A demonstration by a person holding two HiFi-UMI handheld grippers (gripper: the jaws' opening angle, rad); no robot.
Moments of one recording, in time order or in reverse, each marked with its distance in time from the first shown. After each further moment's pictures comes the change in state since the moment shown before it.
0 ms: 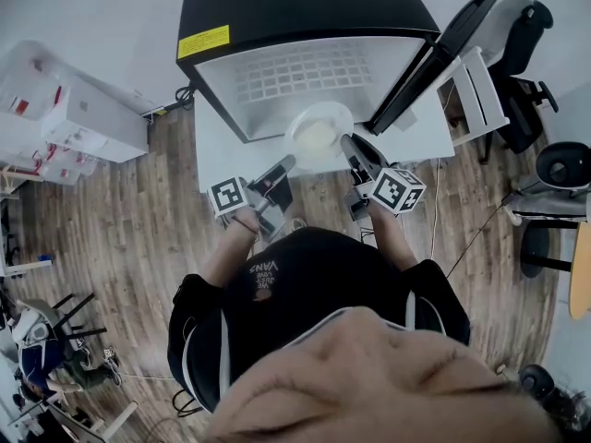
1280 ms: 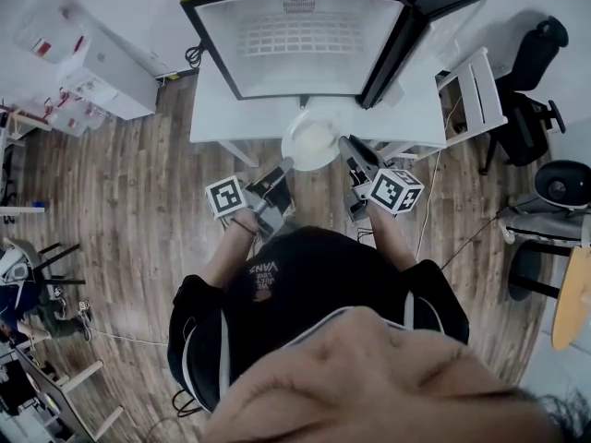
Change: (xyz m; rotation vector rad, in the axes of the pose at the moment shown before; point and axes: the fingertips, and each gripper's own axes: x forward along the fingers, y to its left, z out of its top) left arm -0.021 -0.018 -0.130 -0.019 -0.159 0.043; right arm -0.108 0.005 -0.025 -0.024 0.135 0.110
